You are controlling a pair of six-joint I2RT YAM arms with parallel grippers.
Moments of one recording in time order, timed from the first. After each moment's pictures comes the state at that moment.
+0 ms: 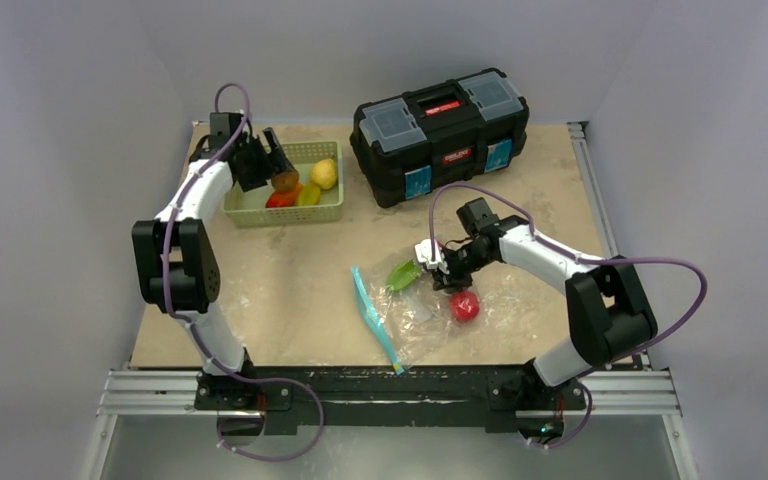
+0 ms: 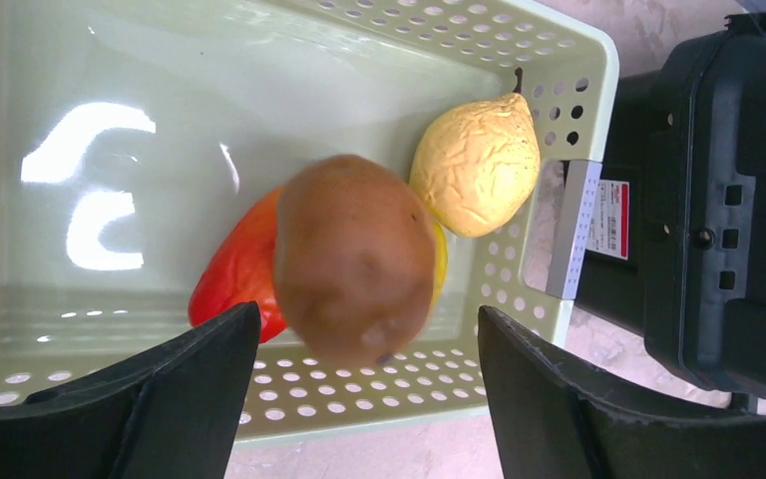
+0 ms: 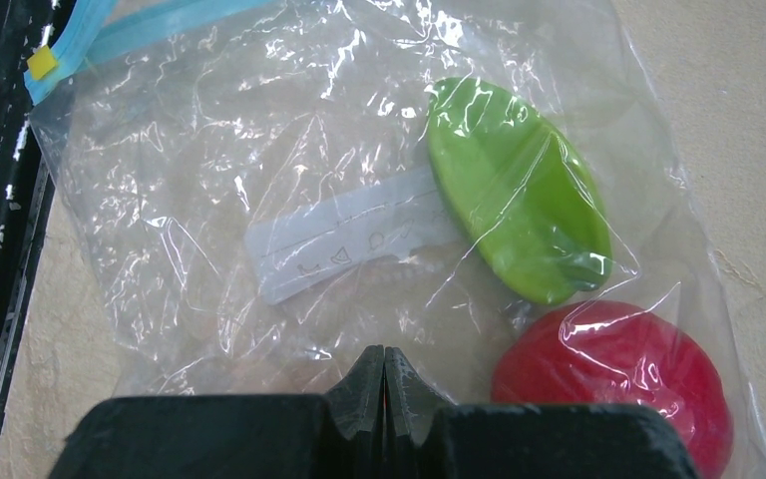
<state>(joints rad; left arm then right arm) 0.03 1.83 1.48 -0.46 0.21 -0.44 0.43 1.54 0.91 -0.69 -0.73 -1.23</state>
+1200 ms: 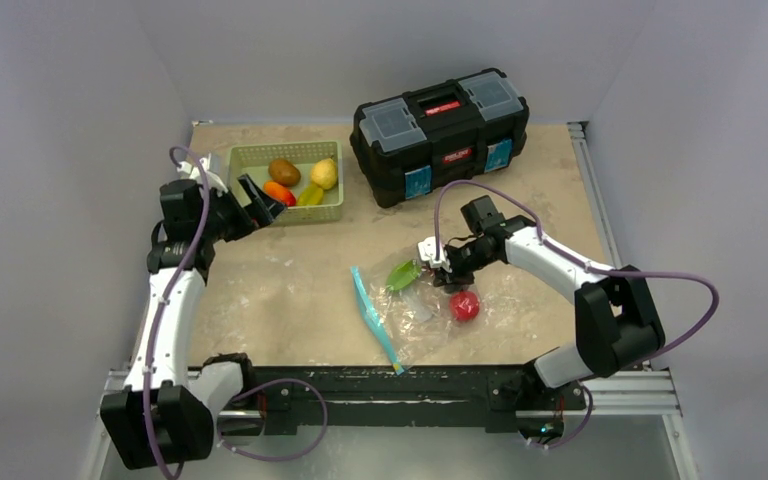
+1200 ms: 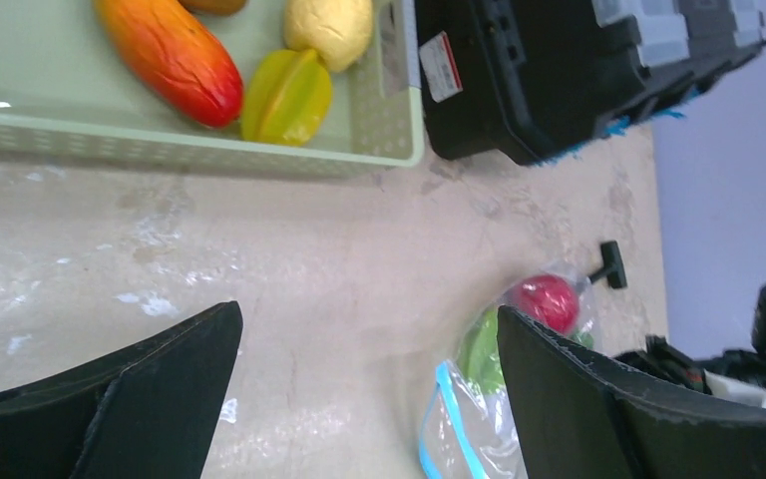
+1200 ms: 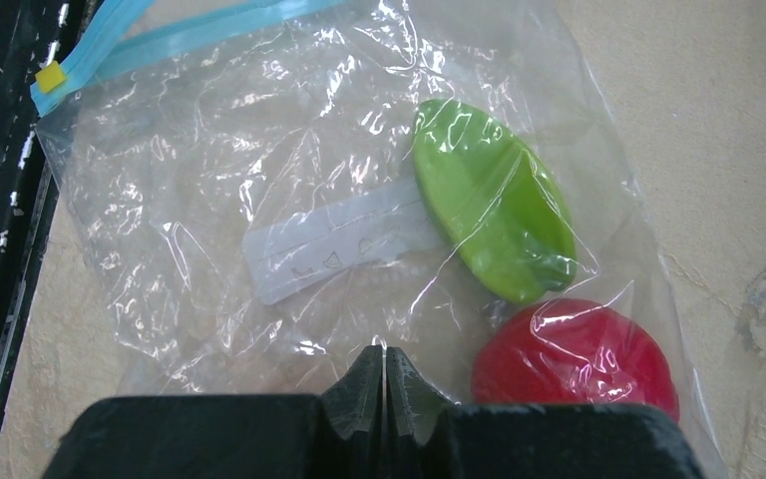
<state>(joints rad) 0.14 1.04 0.89 -0.38 0.44 -0.47 0.42 1.48 0.91 -0.69 -0.74 -1.24</state>
